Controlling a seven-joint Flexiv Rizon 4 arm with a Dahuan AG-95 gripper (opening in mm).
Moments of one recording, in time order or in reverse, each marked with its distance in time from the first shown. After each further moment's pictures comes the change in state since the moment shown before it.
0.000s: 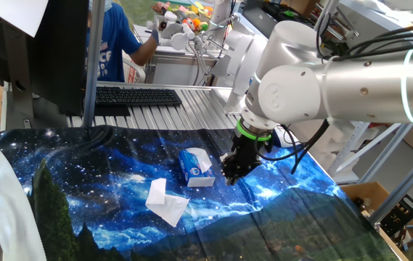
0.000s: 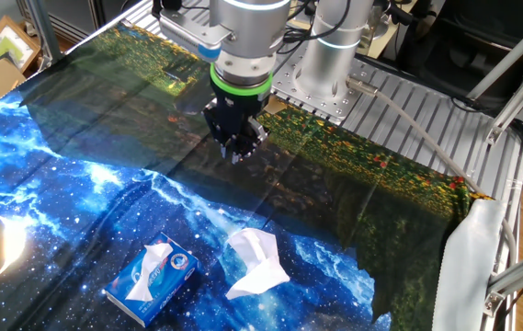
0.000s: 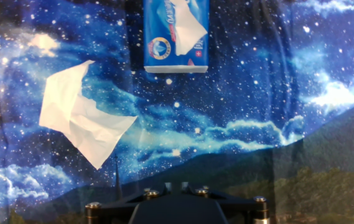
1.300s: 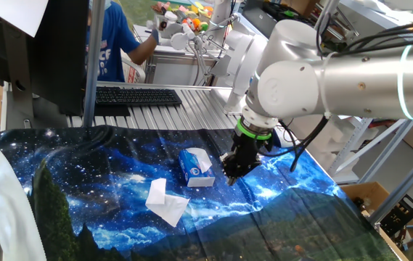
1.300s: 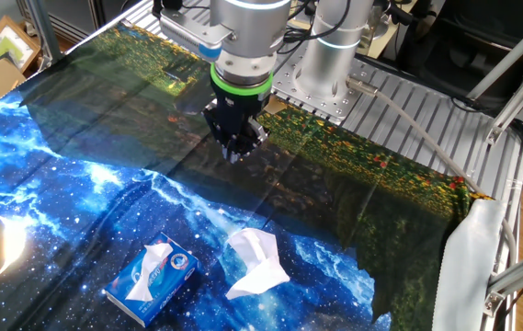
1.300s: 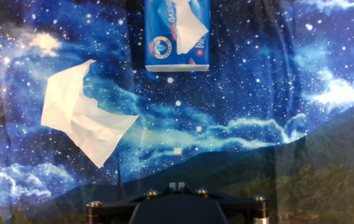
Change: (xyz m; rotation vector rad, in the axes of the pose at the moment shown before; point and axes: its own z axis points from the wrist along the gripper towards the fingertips) arm 0.000 -0.001 0.001 -0.034 0.028 0.026
